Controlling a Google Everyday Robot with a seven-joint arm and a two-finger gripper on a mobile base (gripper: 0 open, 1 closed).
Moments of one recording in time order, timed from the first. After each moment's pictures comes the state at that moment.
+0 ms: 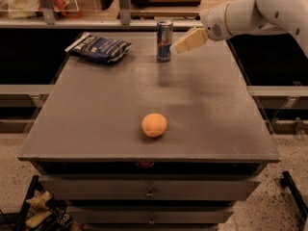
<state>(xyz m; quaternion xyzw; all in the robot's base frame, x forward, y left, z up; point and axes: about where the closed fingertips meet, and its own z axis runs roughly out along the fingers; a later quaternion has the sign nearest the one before) 0.734 -0.120 0.944 -0.43 0.74 0.16 0.49</state>
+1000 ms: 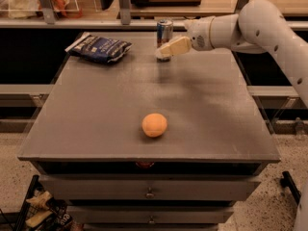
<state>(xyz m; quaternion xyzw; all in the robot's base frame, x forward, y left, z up) 0.750 -0.080 0.918 -0.41 0.71 0.23 0.53</state>
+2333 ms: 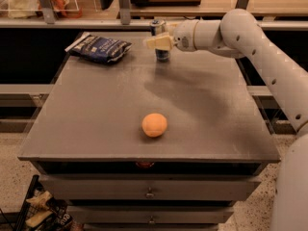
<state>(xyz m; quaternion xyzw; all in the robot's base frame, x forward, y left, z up) 0.779 -0.034 0.910 -0.40 0.68 0.28 0.55</state>
